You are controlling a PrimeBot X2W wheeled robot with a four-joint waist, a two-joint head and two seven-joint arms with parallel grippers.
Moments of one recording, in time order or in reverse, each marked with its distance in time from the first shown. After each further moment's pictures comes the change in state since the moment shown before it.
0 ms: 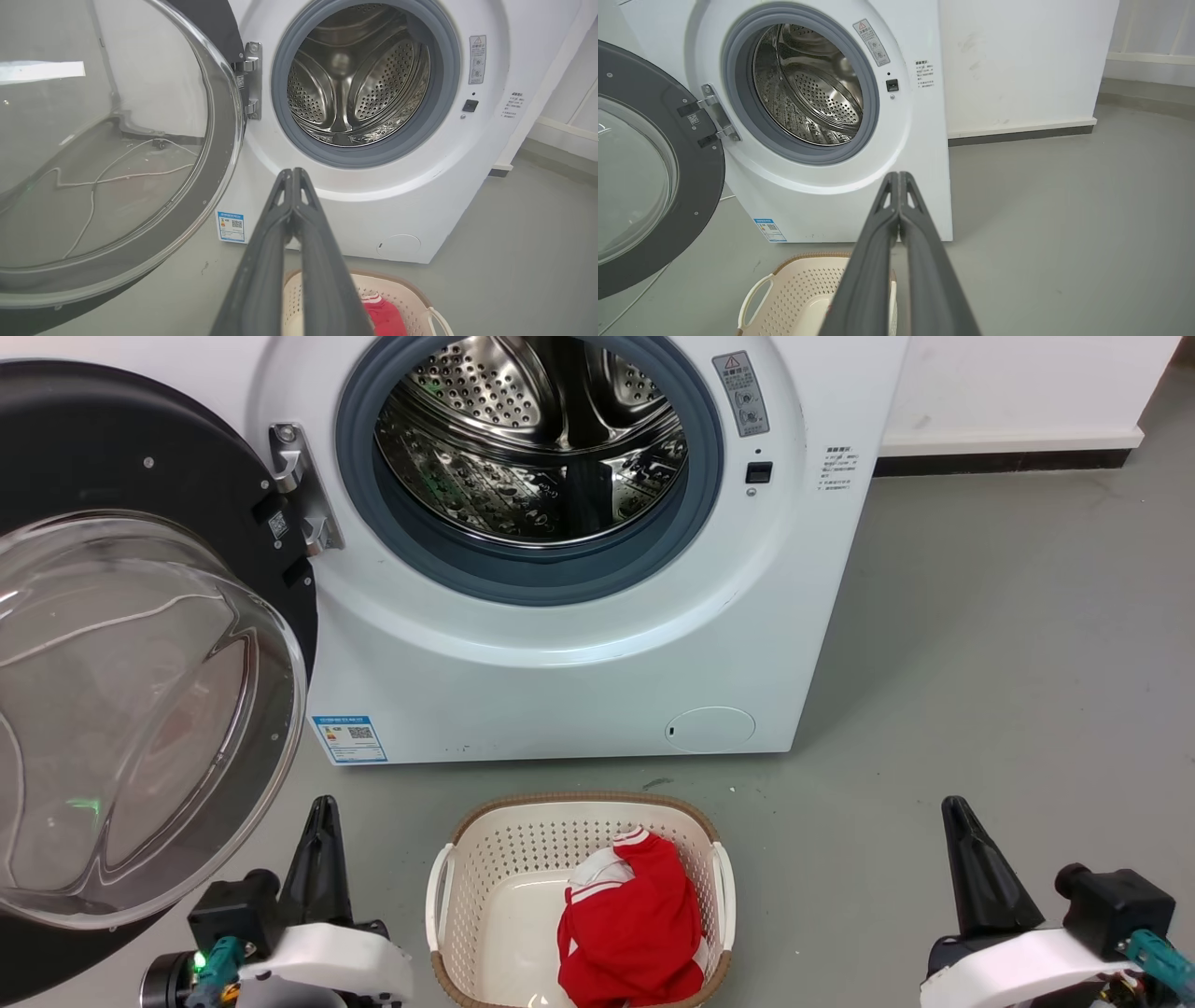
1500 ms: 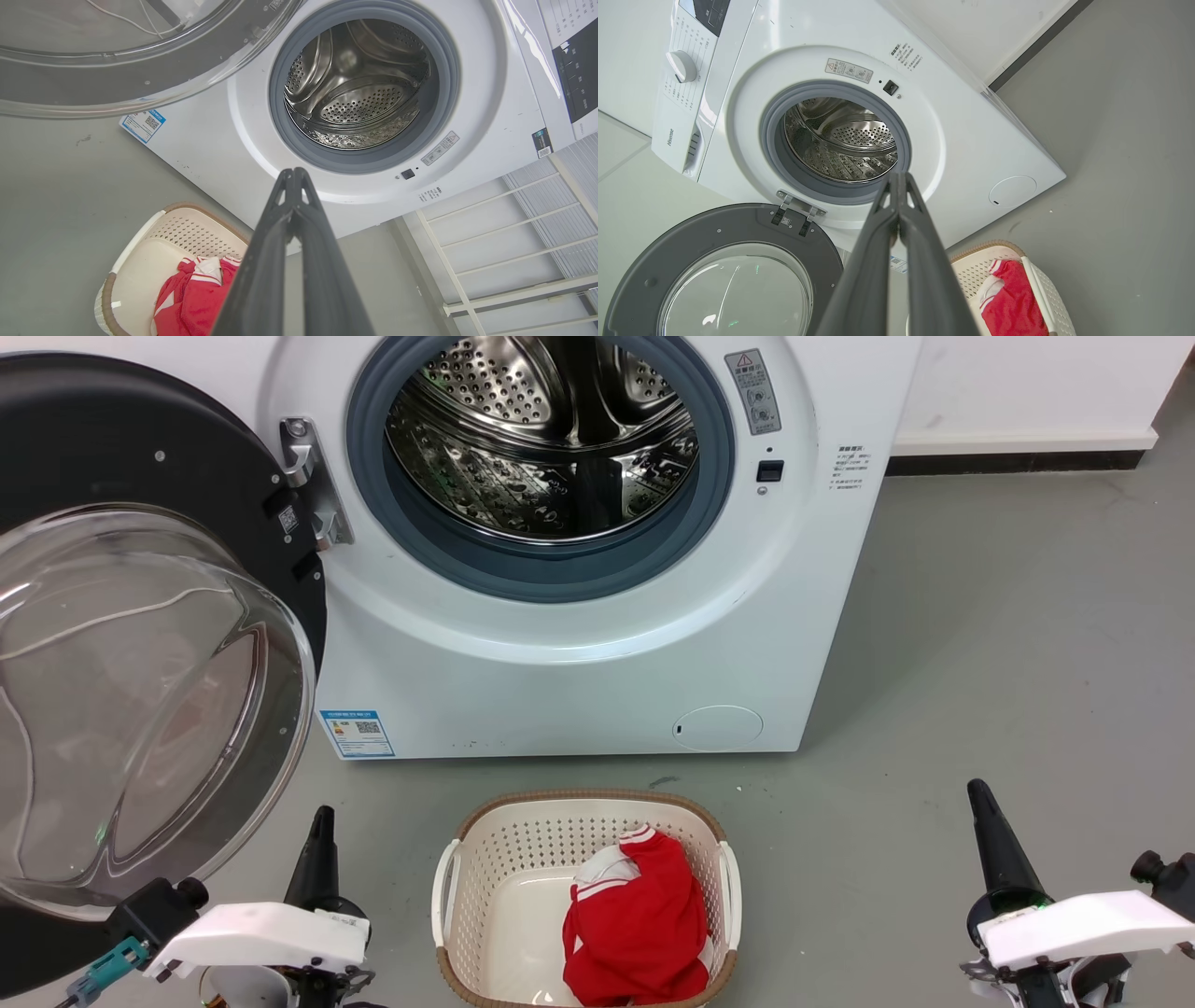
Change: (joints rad) left arm -0.039 -0.030 0.084 0.050 -0.716 -0.114 0.172; right arm -0.081 -0.025 -0.027 0.103 0.768 0.000 0.098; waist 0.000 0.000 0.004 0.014
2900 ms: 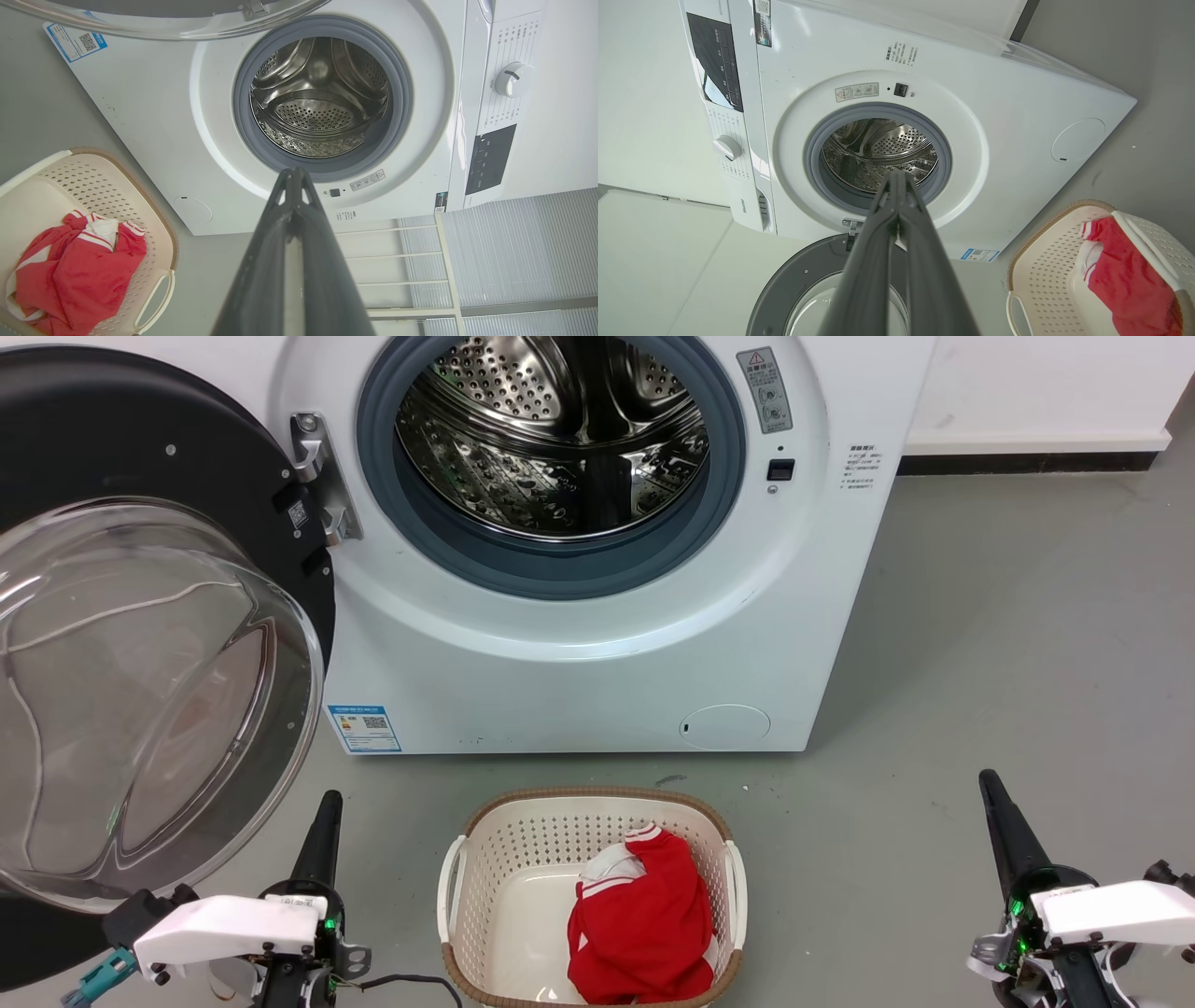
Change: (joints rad) left arm -0.036 -0.019 0.051 0.033 -0.421 -0.070 0.106; right arm -0.045 -0.002 -0.038 0.059 0.433 0.000 0.078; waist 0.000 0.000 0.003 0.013
